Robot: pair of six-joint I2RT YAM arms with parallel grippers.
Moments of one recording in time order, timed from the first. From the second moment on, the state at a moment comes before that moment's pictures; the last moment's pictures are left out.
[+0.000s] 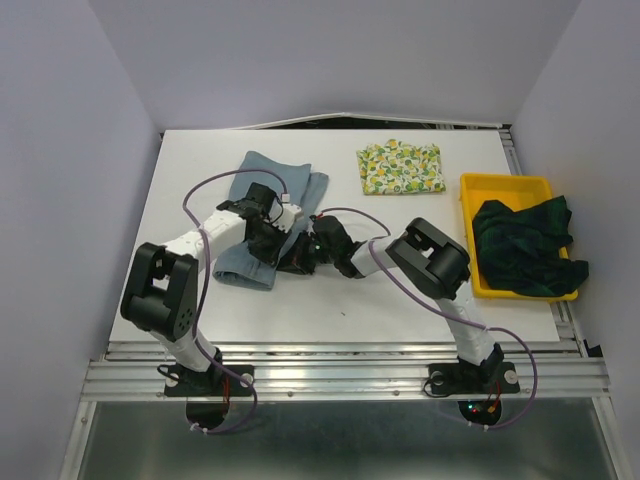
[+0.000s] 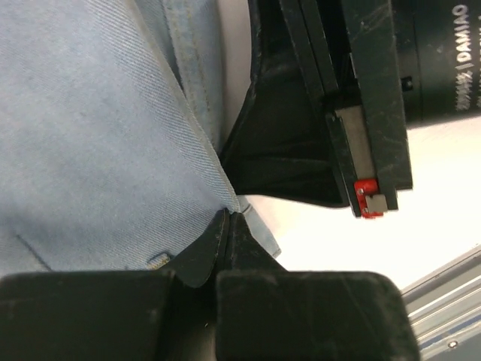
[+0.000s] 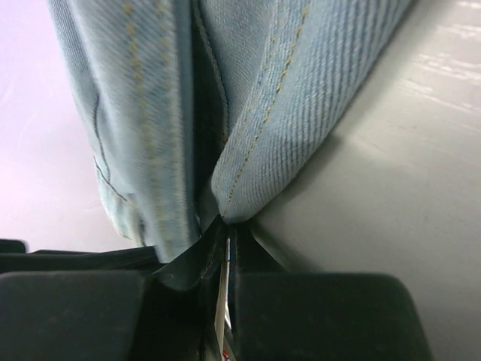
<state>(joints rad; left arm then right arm) -0.38 1.59 1.05 -0.68 0.23 0.23 0.82 2.24 1.20 0.54 -0.38 1.27</state>
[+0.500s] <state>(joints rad) -0.26 1.75 1.06 -0.65 0.37 0.25 0.70 2.08 1.18 0.20 -0.37 0.97</state>
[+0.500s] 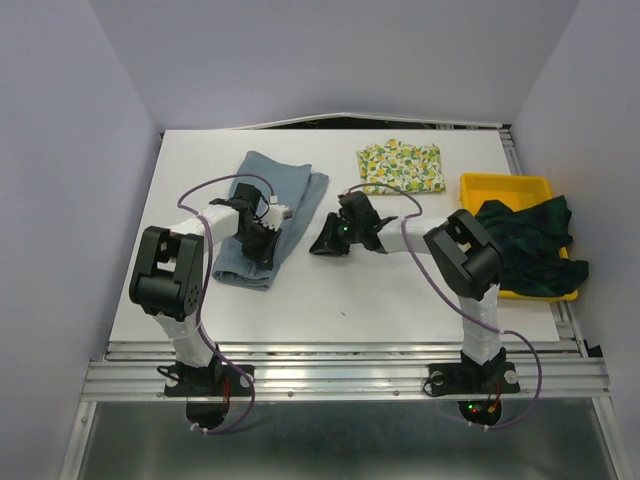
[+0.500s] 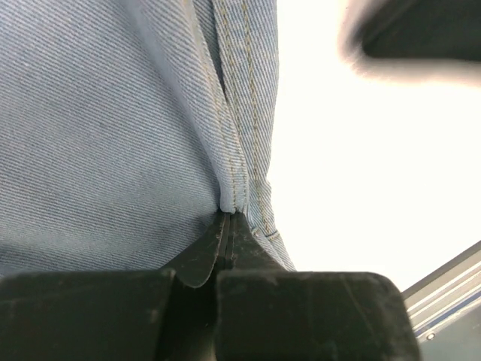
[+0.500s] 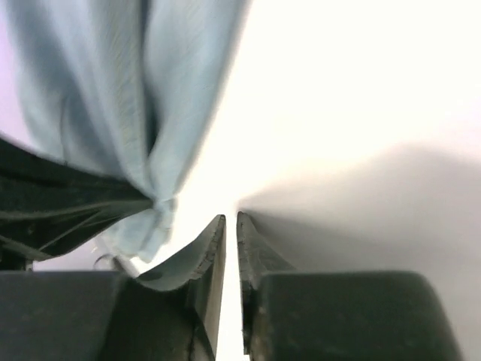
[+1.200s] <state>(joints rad) -0.29 1.75 1.07 -0.70 0.32 0.33 0.51 2.33 1.91 -0.05 -0.19 0.58</state>
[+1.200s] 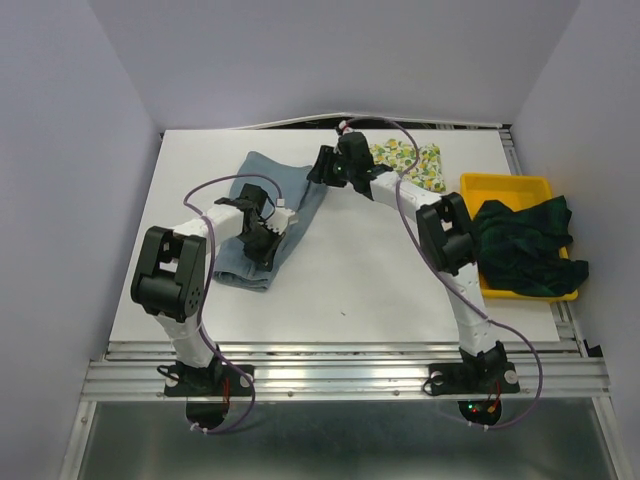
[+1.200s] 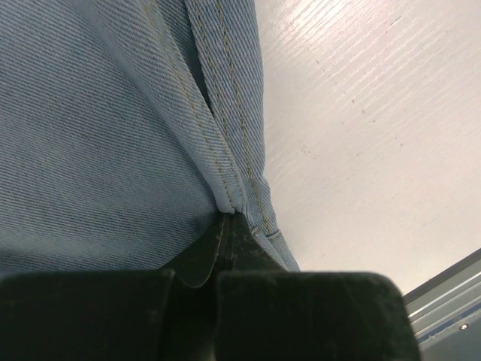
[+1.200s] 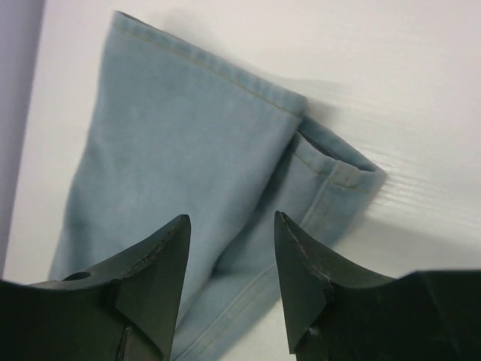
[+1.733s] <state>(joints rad) -0.30 1.74 1.07 -0.70 0.30 0.33 0.51 2.46 1.97 -0.02 -0.11 0.60</state>
